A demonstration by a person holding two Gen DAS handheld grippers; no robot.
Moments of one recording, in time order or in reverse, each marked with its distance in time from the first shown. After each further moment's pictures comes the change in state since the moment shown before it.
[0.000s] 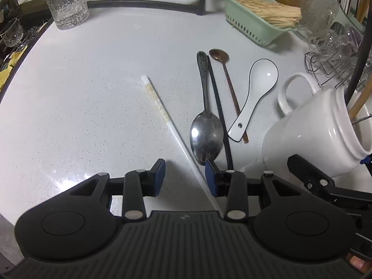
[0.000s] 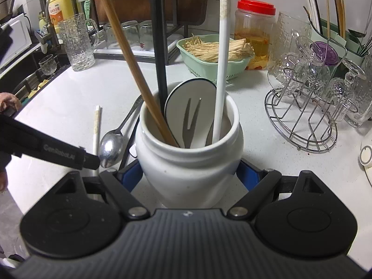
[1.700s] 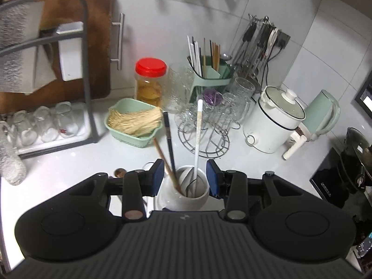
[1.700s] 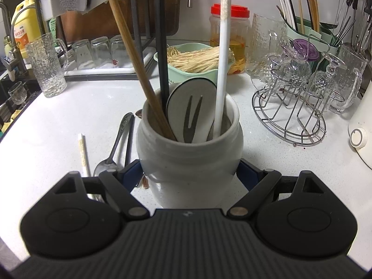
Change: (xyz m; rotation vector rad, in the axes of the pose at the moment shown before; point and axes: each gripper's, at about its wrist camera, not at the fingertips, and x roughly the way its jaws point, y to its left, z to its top) left arm -0.190 -0.039 0.058 0.458 -0.326 -0.428; right arm 0.016 0.028 0.011 0.153 -0.055 -0.165
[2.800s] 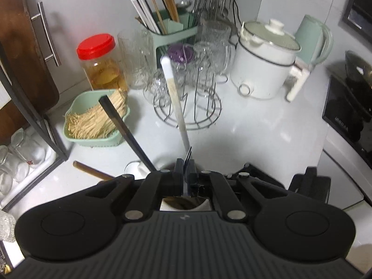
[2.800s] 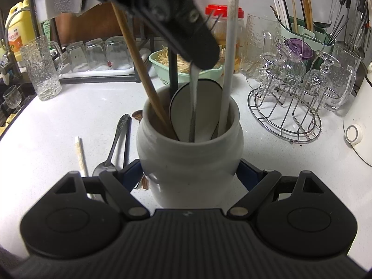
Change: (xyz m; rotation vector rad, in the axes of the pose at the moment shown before) left arm 0.122 -0.036 0.008 0.325 0.233 -0.065; right arm -0.001 0.003 -0.001 0.017 -0.007 -0.034
